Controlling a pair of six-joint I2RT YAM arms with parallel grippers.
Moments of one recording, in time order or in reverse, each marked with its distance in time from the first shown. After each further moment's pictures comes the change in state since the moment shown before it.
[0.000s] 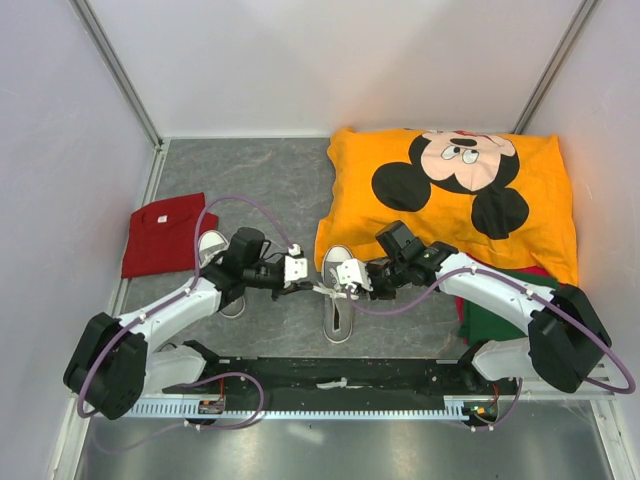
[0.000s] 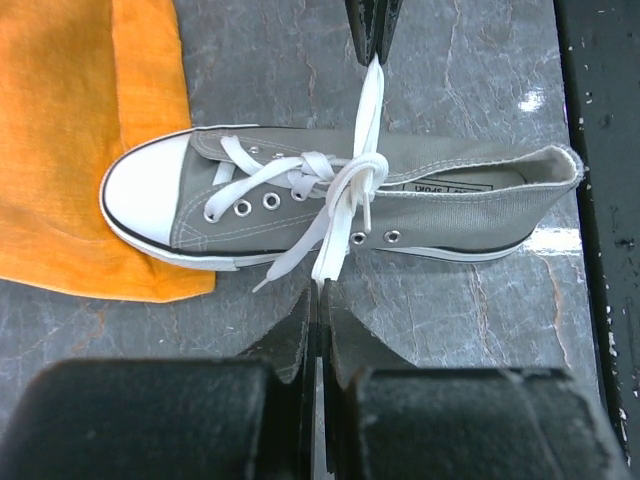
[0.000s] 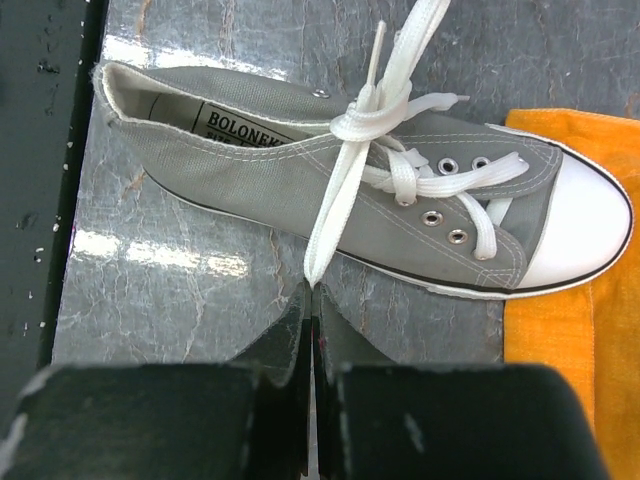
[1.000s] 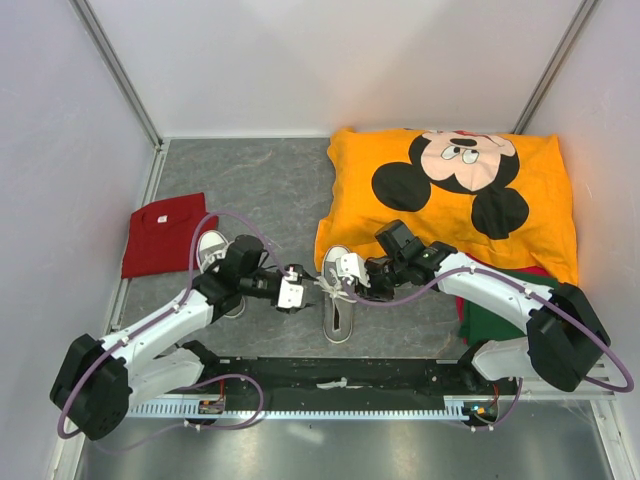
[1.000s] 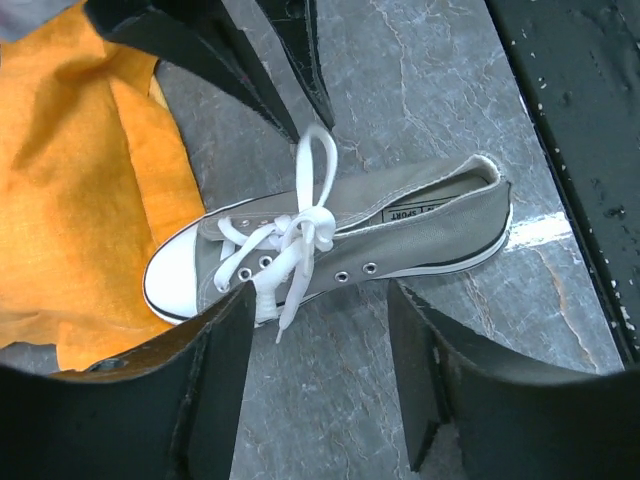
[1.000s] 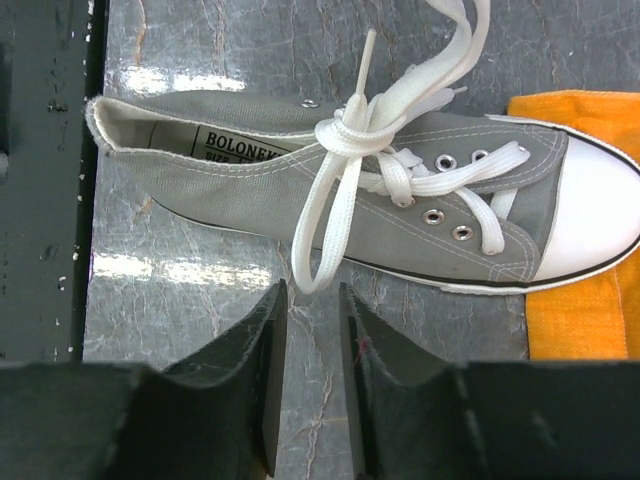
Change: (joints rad) left arm -0.068 -0.129 -0.021 -0.053 0.049 0.240; right arm -0.005 0.008 -0.003 0.030 -0.002 0.125
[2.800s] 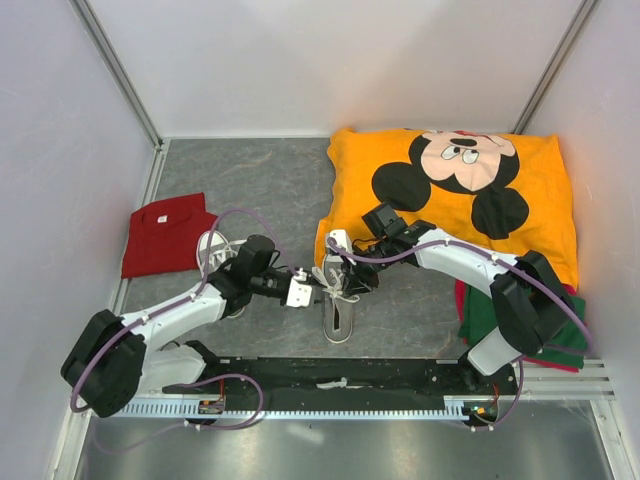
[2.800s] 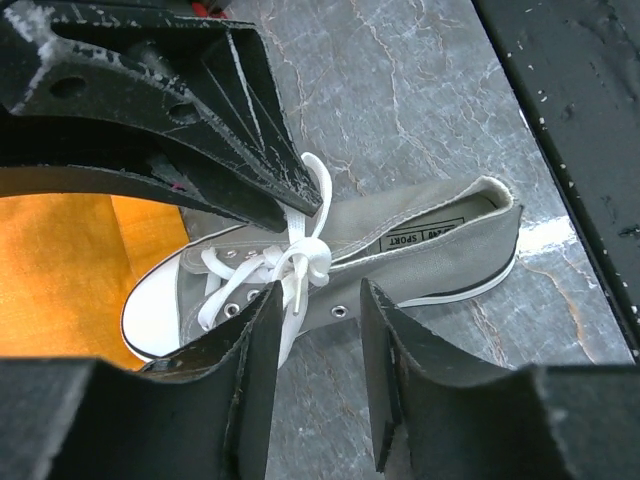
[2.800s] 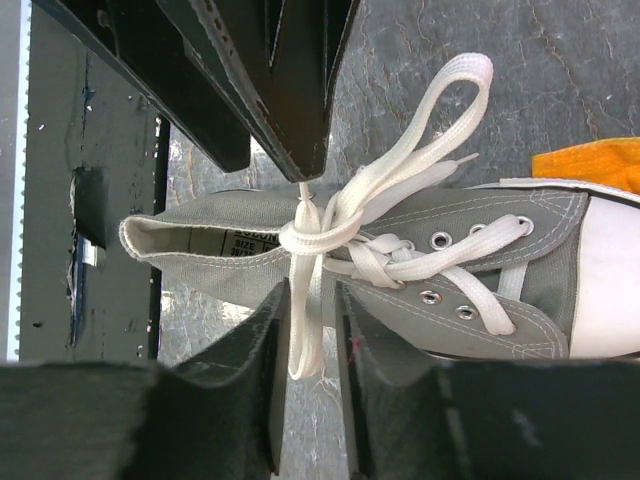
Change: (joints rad) left arm -0.048 0.130 -0.014 0.158 0.019 -0.026; right arm -0.047 0.232 0.181 -0.019 -0.217 0.192
